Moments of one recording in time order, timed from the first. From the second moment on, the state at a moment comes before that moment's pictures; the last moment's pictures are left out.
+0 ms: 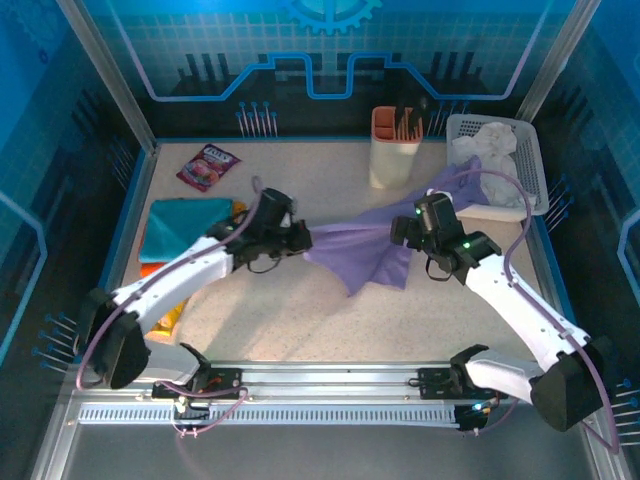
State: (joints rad) left arm -0.55 1.35 1.06 -0.55 0.18 -0.80; right arm 0.42 1.14 0.95 -0.66 0.29 0.50
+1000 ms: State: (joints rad) left arm -0.86 1.92 1.33 -0.58 0.21 -0.77; right arm 0.37 1.24 0.92 -0.64 0.29 0.54
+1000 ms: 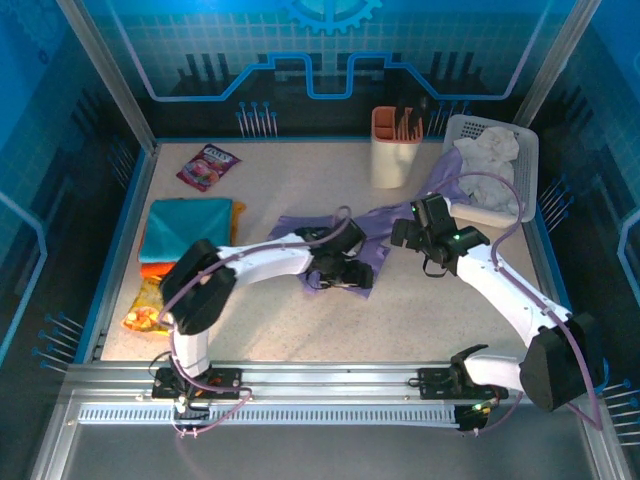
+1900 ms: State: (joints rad) left arm -0.74 1.54 1.27 -0.84 -0.13 -0.60; right arm 0.01 1.44 0.90 -0.51 0.14 0.60
